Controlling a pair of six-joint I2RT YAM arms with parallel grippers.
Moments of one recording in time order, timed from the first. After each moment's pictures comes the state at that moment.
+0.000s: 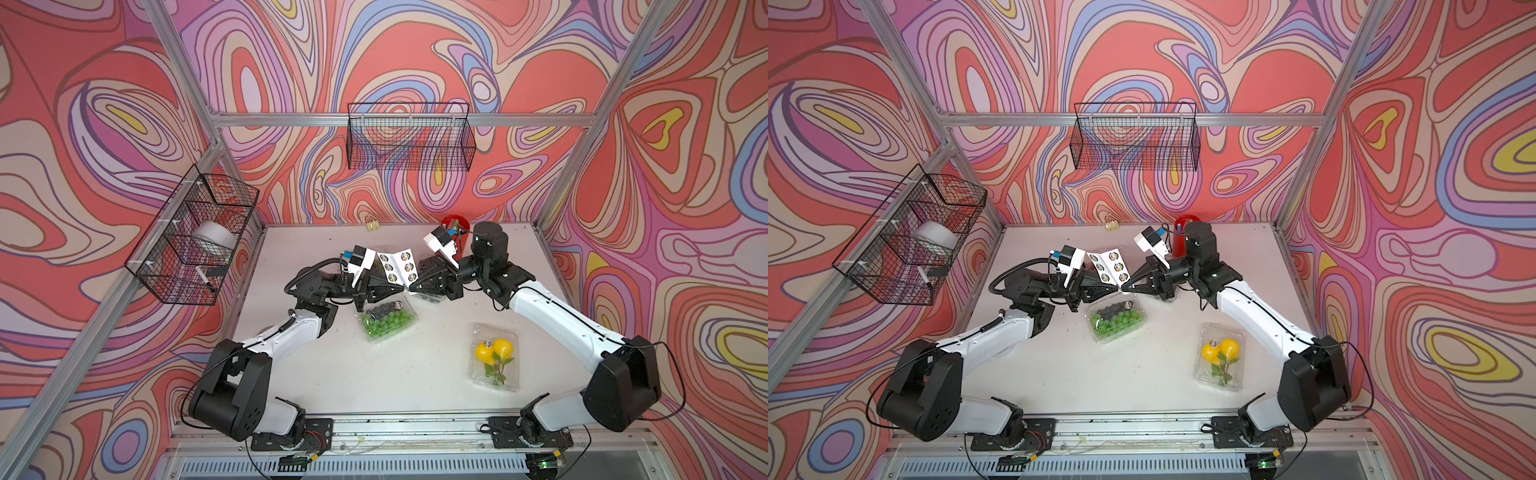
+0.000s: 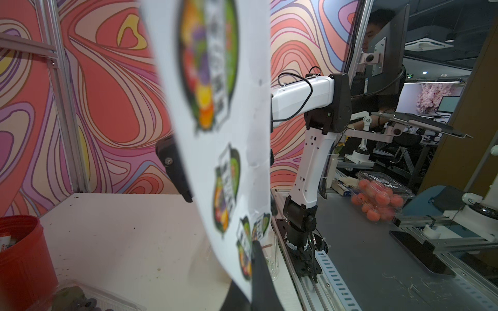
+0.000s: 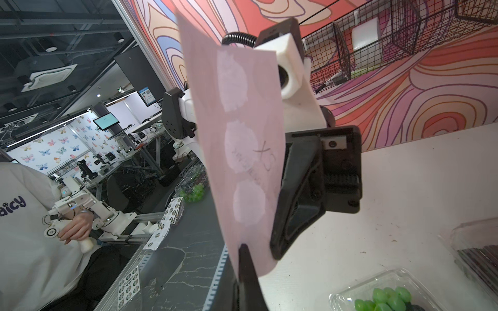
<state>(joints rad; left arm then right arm) -0.37 1.42 0.76 1.20 1.31 -0.64 0.47 1.46 1.20 0.07 -1.43 0.20</state>
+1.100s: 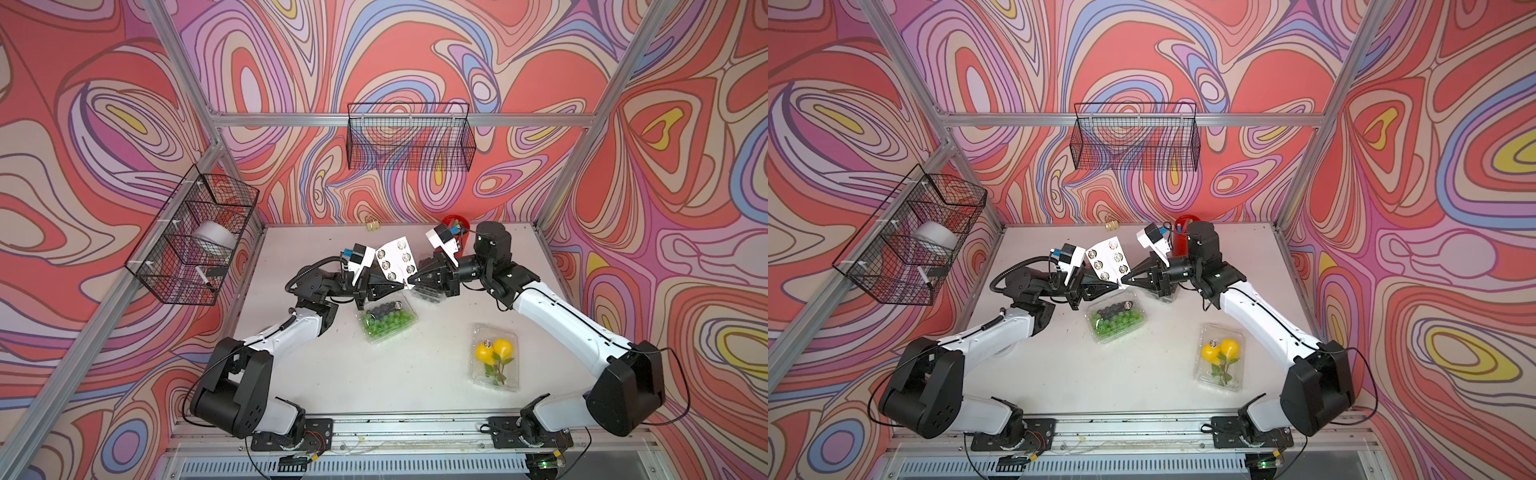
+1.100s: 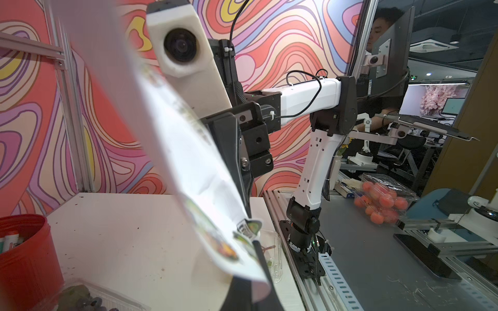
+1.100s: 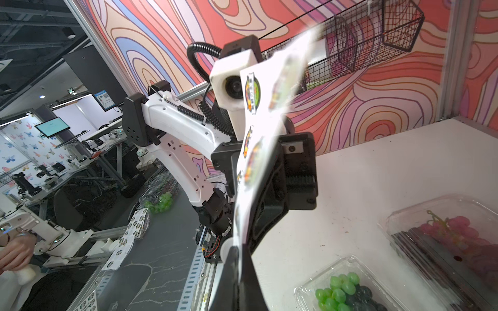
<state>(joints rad) -0.37 1.44 0.77 1.20 1.30 -0.64 0.45 1.42 1.20 0.01 -1.25 0.13</state>
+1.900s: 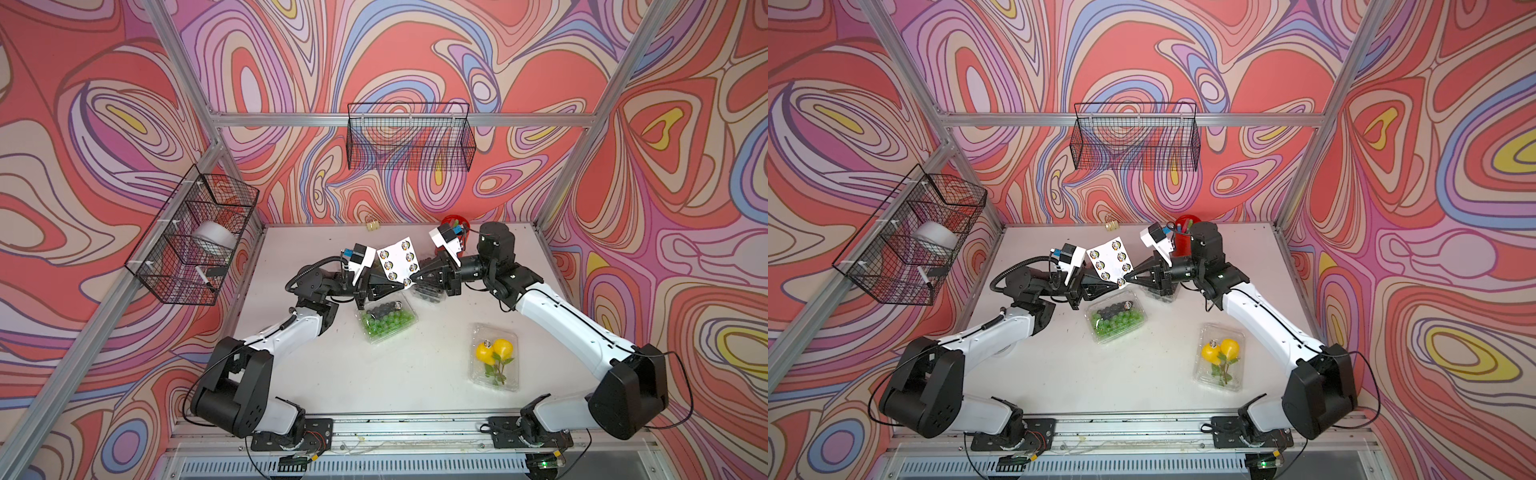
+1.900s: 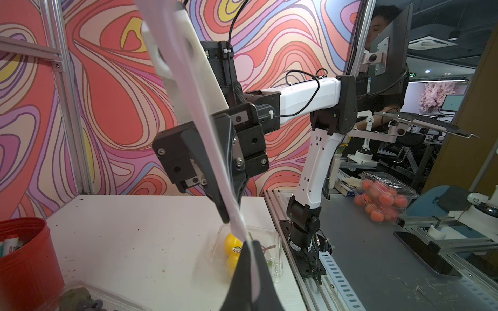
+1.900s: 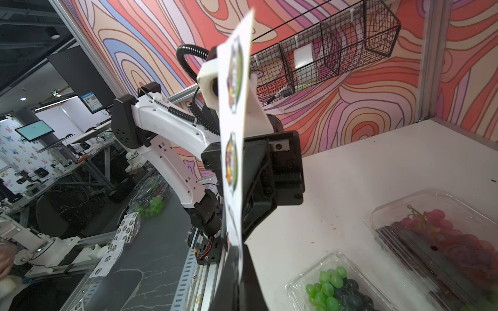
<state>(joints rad) -0.37 1.44 0.78 1.20 1.30 -0.63 0.45 1.41 1.19 -0.01 -1.21 0.11</state>
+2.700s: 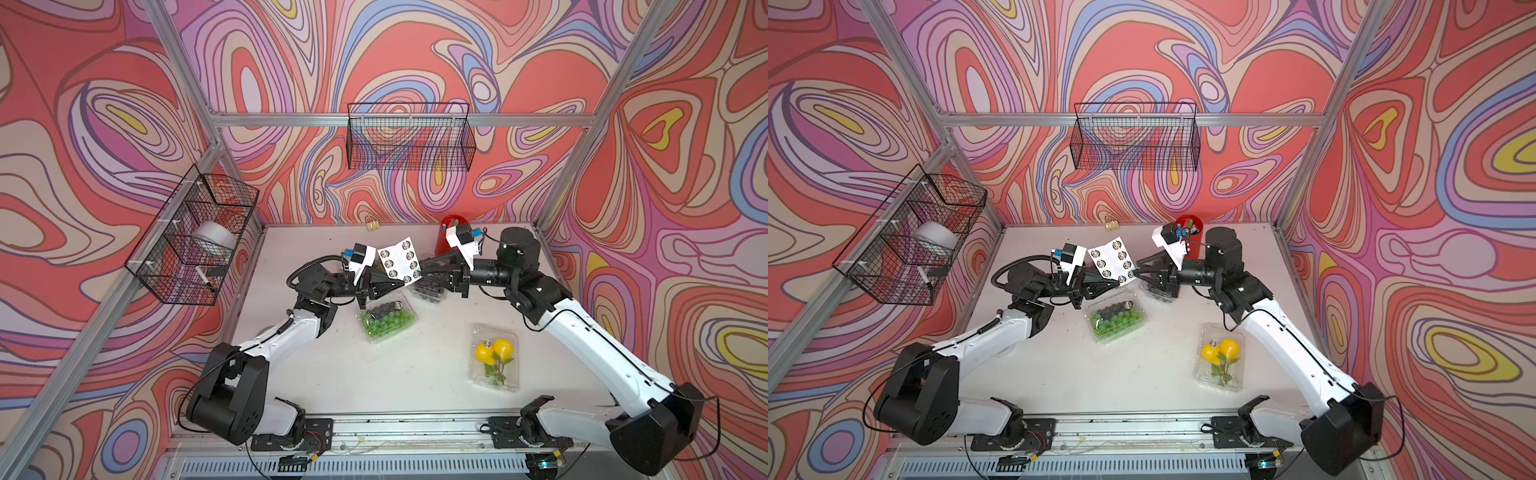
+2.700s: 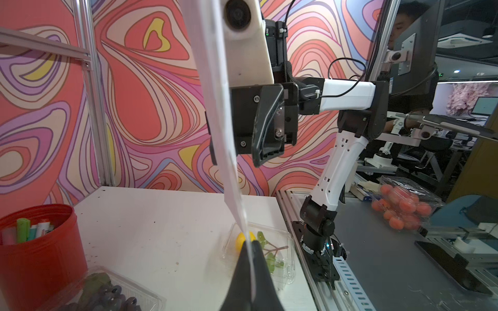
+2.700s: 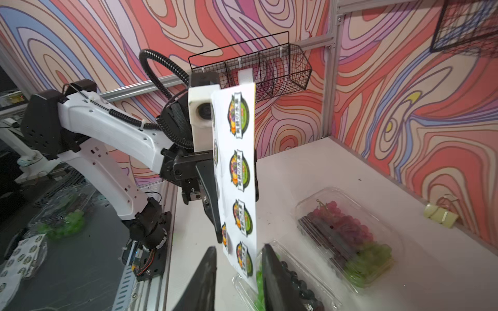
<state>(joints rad) -0.37 1.38 0.77 1.00 1.22 -0.47 0.44 1.20 1.16 -0.15 -0.86 -0.06</state>
